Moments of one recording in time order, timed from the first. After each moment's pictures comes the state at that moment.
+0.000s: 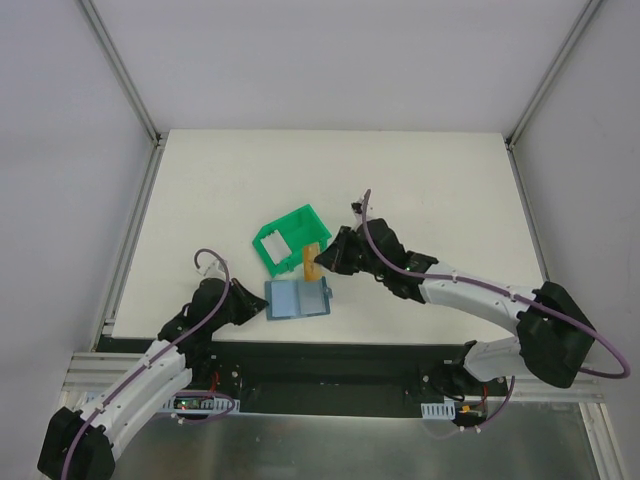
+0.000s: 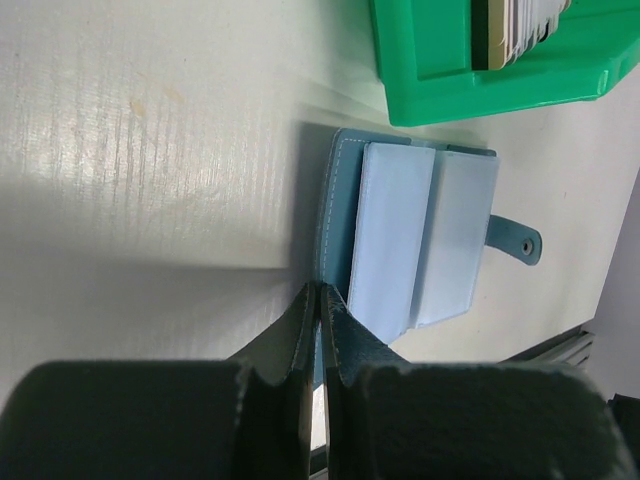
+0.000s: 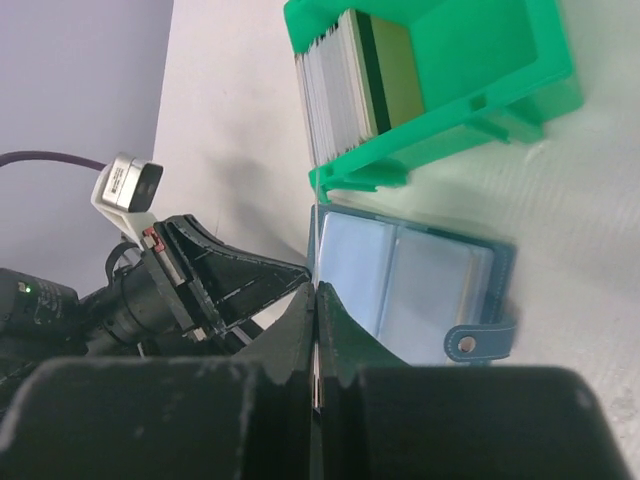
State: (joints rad) left arm -0.47 0.51 0.06 -0.20 0.09 -1.01; right arm 0.89 1.35 0.81 0.04 -0.03 0.88
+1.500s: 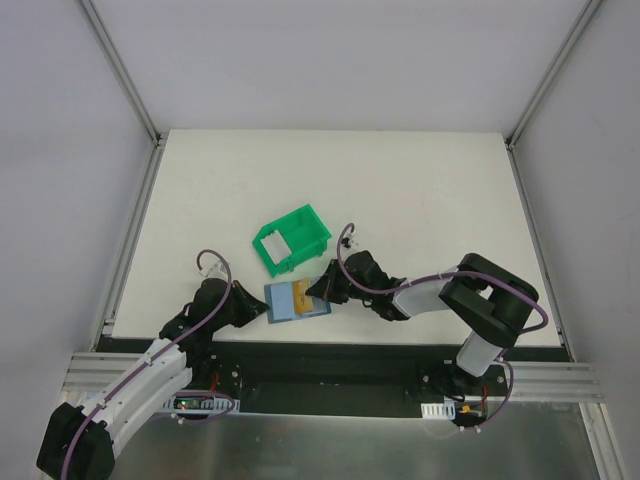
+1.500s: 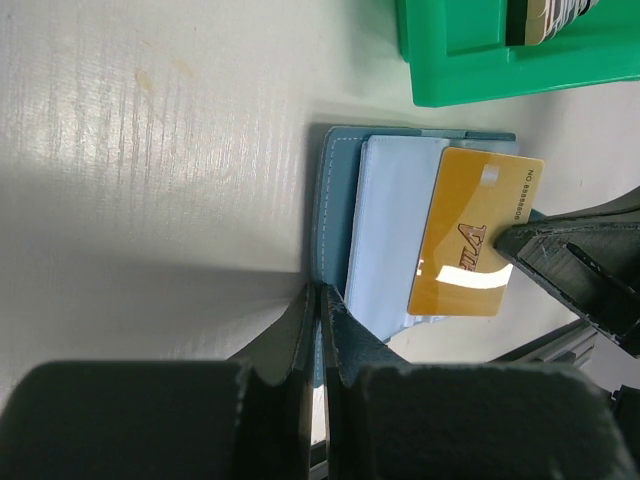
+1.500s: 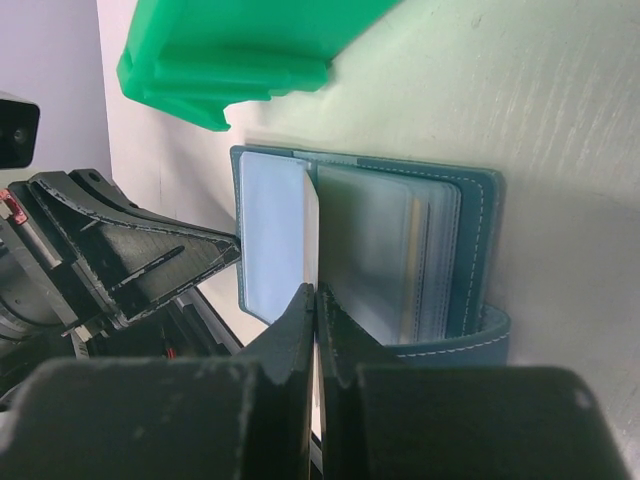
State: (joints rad) left arm -0.47 0.53 0.05 -0.21 0.12 -1.02; right arm 0.95 1.69 0.57 0.59 -0.13 1.07
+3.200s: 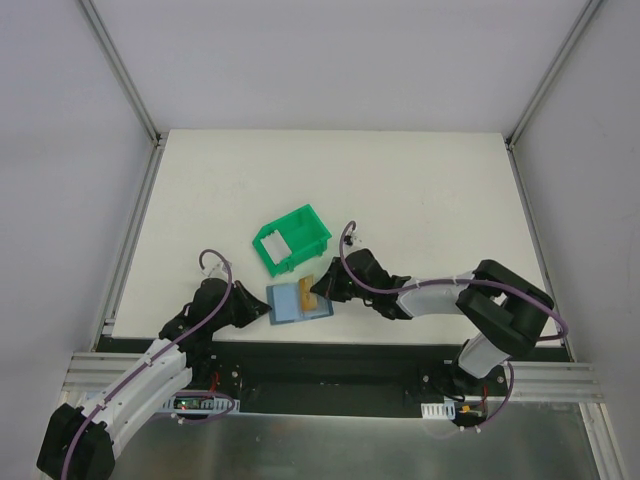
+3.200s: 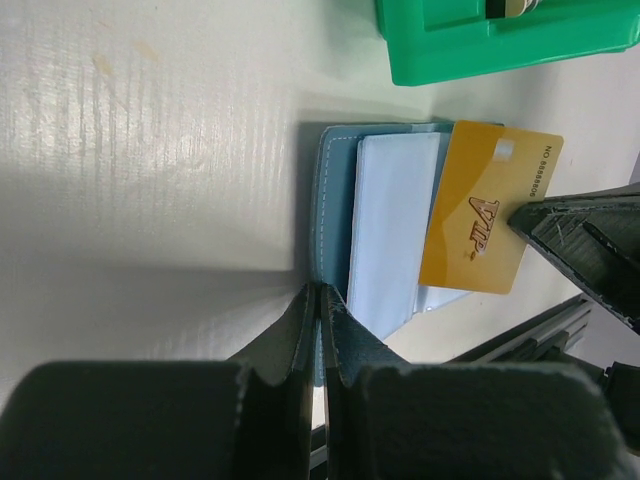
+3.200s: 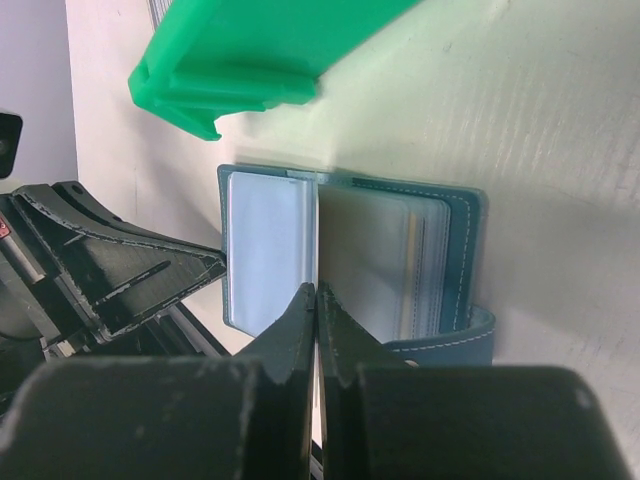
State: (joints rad) left arm -0.47 0.52 0.05 -0.20 0.16 -1.01; right arm 0.97 1.60 0.59 0.44 -0.04 1.01
